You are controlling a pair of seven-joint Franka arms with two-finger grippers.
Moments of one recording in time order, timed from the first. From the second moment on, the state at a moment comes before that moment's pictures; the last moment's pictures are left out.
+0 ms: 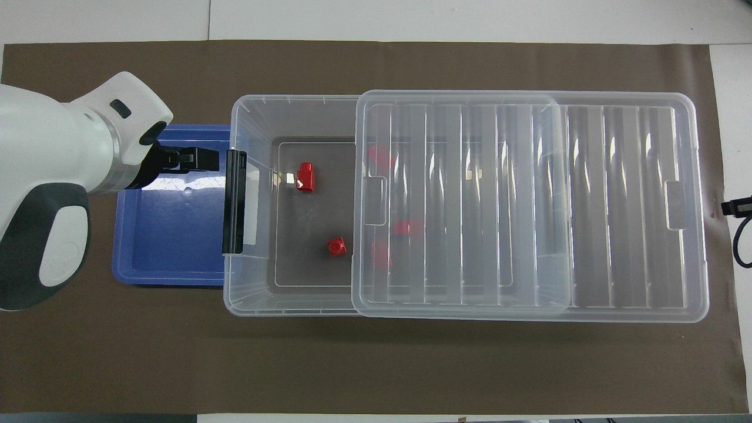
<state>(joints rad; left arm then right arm) -0.25 -0.04 -0.05 -1.82 0.01 1.96 -0.21 -0.26 -0.04 -0.07 -1.98 0.01 1.95 -0.46</state>
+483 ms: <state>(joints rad) -0.12 -0.02 -0.05 -1.67 -0.03 1.75 -0.03 -0.24 -0.03 -0.07 -2.02 0.01 1.99 -0.45</state>
